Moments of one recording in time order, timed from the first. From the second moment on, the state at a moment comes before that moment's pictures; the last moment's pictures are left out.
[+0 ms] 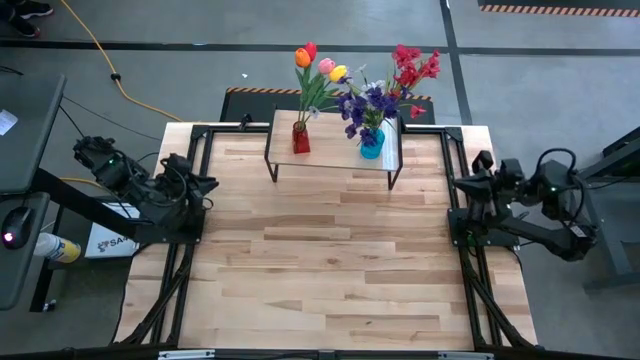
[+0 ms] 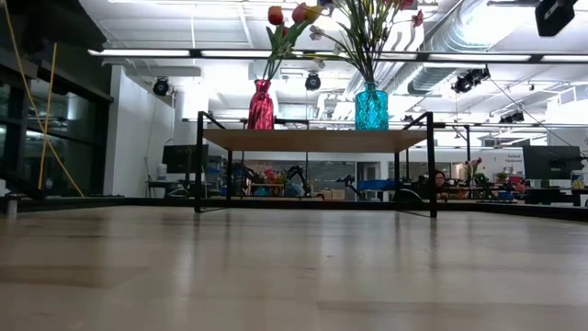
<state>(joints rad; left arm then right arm) -0.64 0.49 0.89 -1.33 -0.88 -1.23 -0.35 0.01 0.65 -0.53 -0.27 0.27</state>
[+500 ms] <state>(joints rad) -0.64 0.37 0.50 -0.61 -0.90 -0.85 -0.35 0.01 0.47 -0.35 -0.28 0.33</state>
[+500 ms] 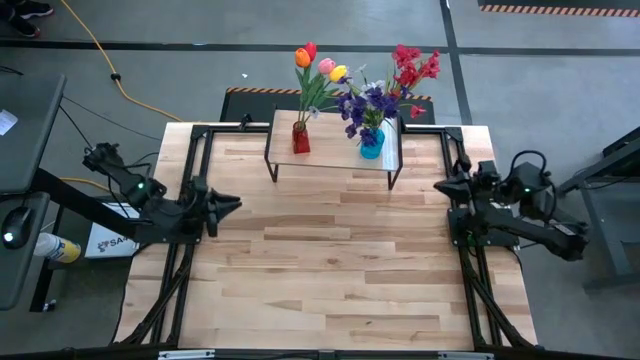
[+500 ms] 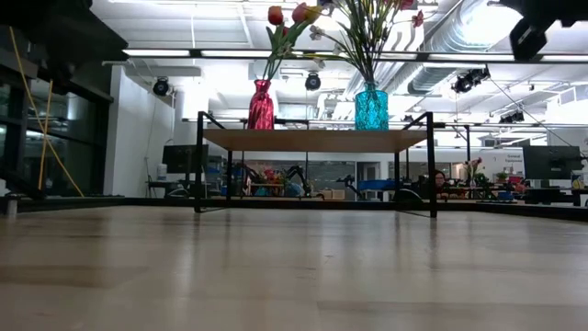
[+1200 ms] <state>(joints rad) -0.64 0.36 0.24 -0.25 -0.92 -0.76 -0.35 0.01 0.38 -0.23 -0.36 0.33</state>
